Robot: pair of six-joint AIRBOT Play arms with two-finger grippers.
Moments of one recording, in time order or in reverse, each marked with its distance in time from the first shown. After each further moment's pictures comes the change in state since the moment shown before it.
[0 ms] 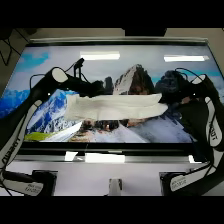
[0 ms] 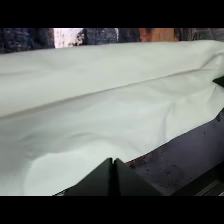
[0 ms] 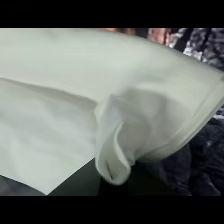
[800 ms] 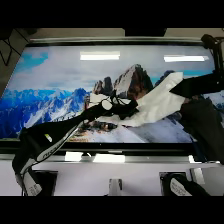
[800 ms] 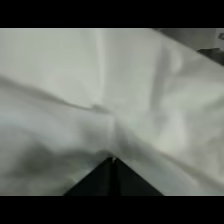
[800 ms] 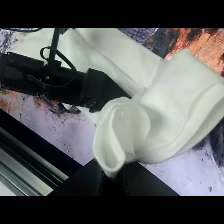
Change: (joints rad) left arm -0.373 -0.328 0.001 -0.546 0.514 -0.105; right arm 0.005 0.615 0.001 0.113 0.319 -0.044
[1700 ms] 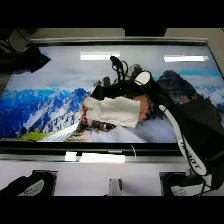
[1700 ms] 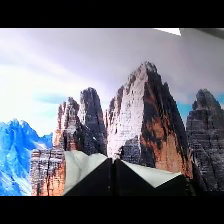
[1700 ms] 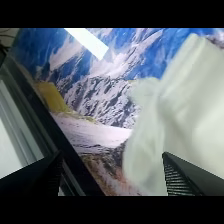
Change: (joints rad) left arm 0.680 0.840 0.000 0.763 -0.550 0.094; right arm 0.686 -0.486 0.000 0.365 -0.639 0.083
